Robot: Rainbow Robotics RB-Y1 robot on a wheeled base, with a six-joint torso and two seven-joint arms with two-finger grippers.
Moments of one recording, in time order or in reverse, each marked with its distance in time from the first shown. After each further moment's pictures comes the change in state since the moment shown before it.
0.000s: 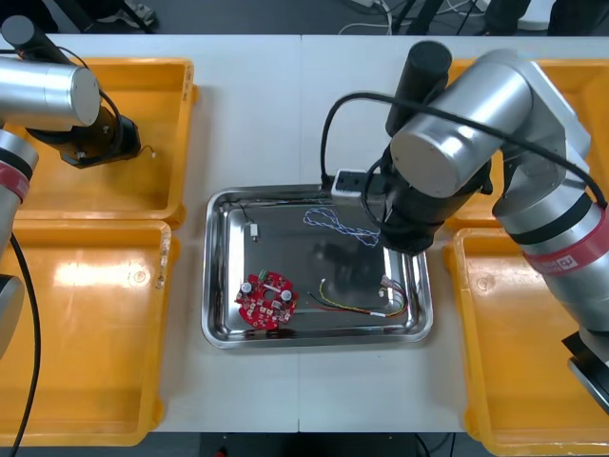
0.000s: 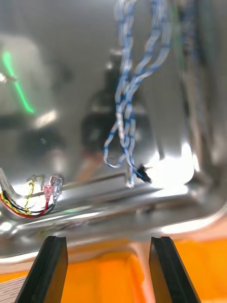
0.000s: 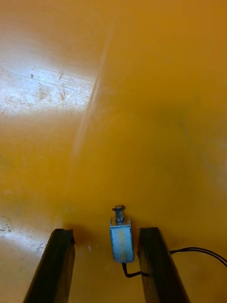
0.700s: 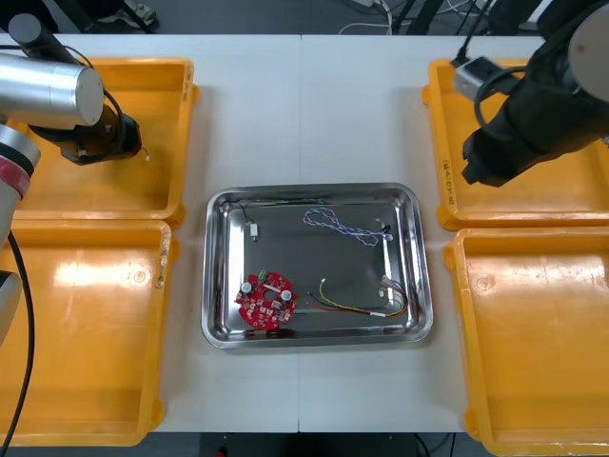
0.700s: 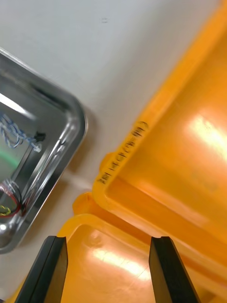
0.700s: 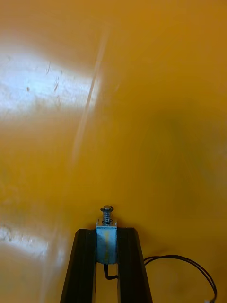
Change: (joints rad) right arm -0.032 -0.308 -0.232 -0.093 -0.272 0.004 -0.617; left arm -0.022 0.015 -0.051 0.025 0.015 -0.013 0.000
